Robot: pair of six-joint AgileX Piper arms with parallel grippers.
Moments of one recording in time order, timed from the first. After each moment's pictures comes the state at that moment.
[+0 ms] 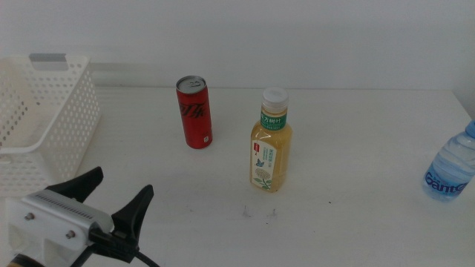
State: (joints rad) left arm -0.40 1.33 0.00 0.00 -1.16 -0.03; right arm 0.03 0.00 0.00 0.01 0.20 -0.13
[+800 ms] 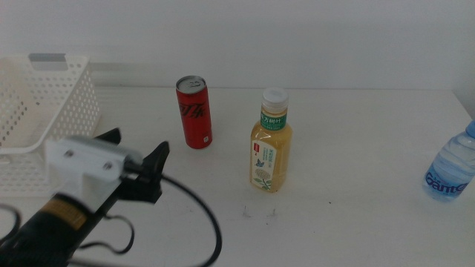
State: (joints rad) left arm -0.36 1.47 -0.24 0.00 -1.05 -0.03; right arm 0.03 0.00 0.00 0.01 0.20 -0.13
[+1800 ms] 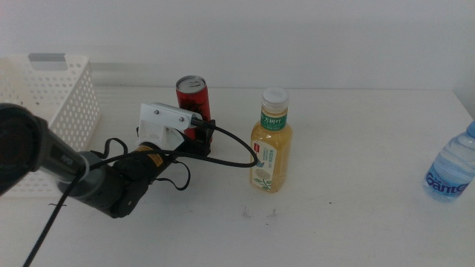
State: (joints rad) left arm -0.28 2.17 -0.90 0.21 -1.02 -0.18; right arm 0.03 0.00 0.00 0.01 0.20 -0.13
